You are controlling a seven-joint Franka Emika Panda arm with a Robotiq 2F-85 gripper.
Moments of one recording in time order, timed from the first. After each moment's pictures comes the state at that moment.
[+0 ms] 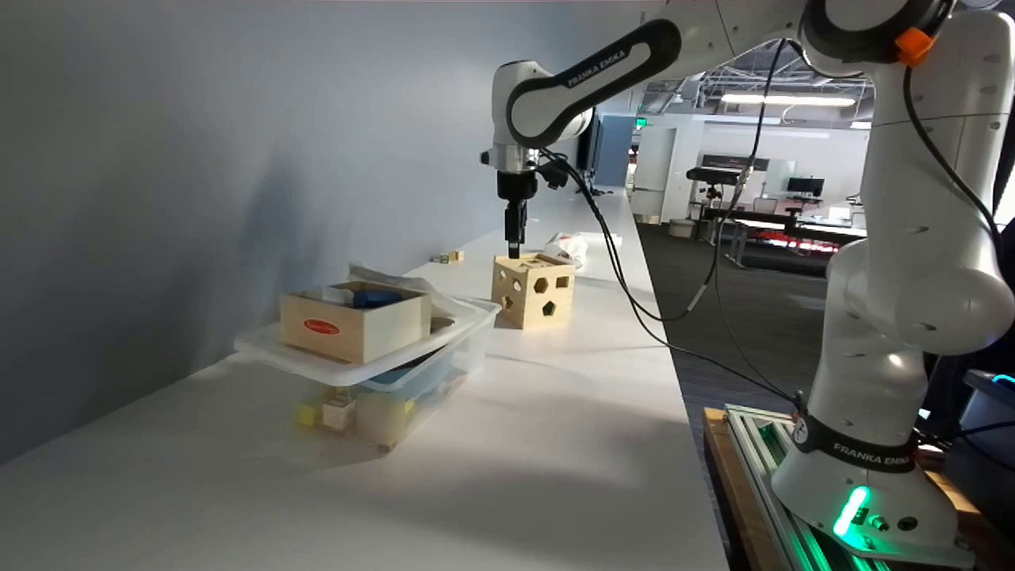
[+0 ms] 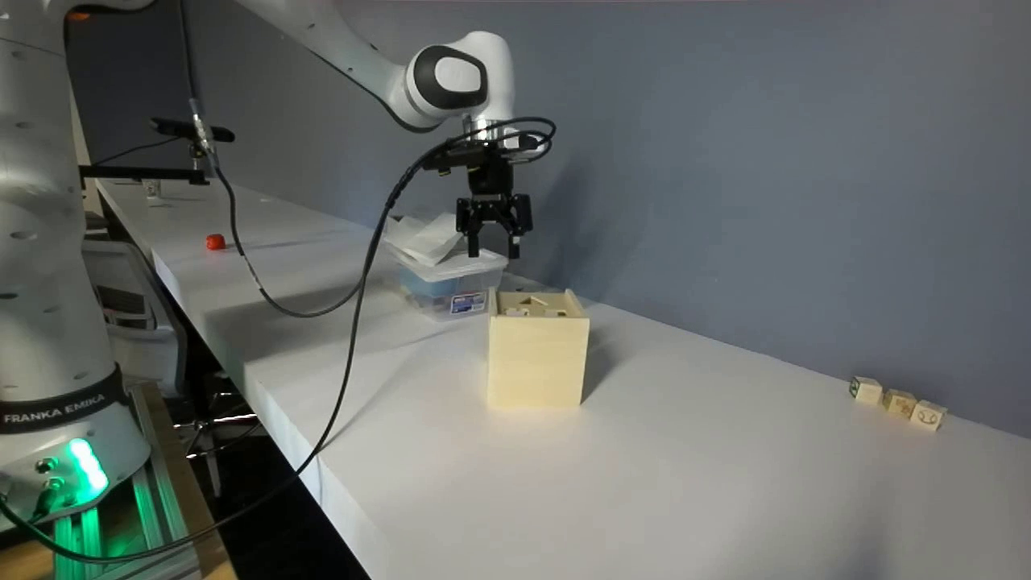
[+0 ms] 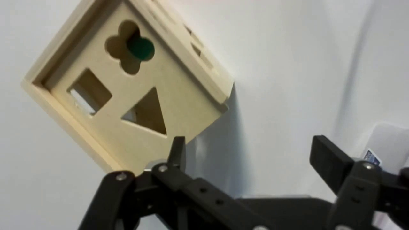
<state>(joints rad) -0.10 0.11 -0.23 -1.91 -0.19 2.03 -0.34</state>
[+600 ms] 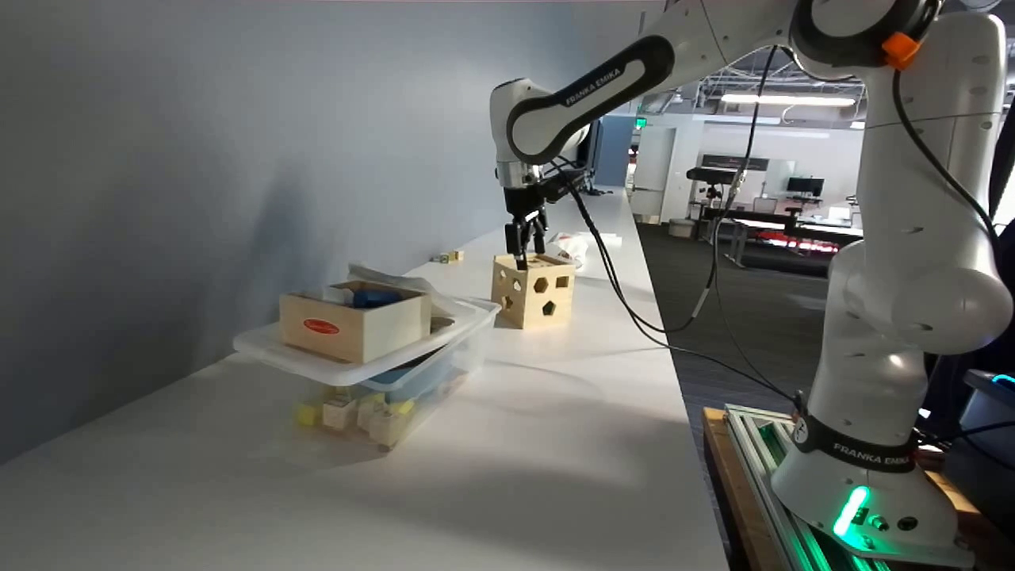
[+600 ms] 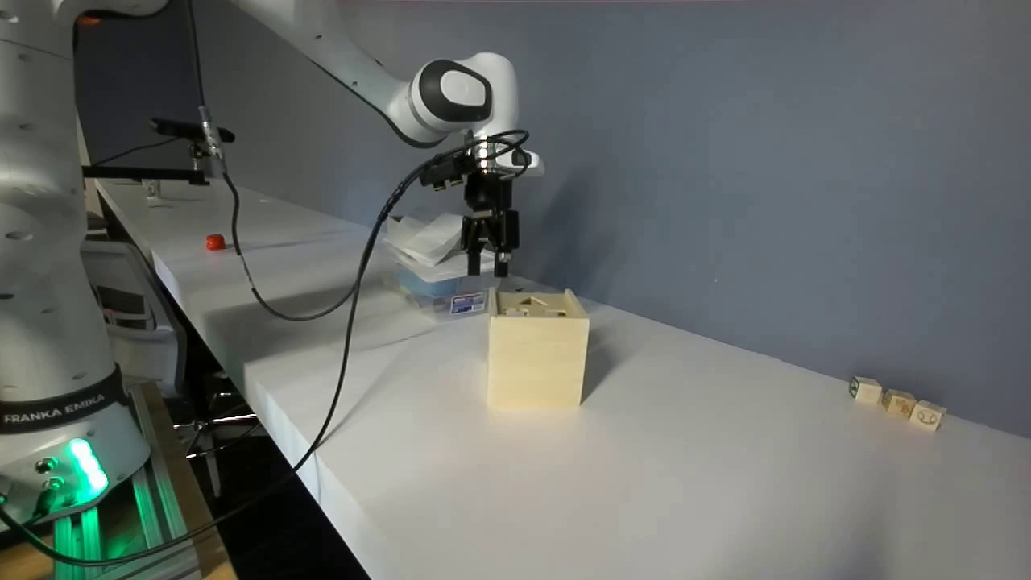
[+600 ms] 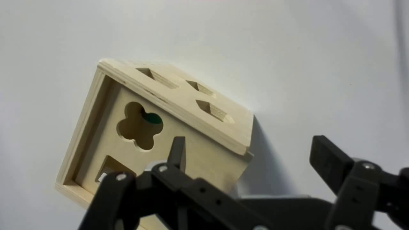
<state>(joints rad) -0.13 0.14 -0.23 -1.92 -0.25 1.97 0.00</state>
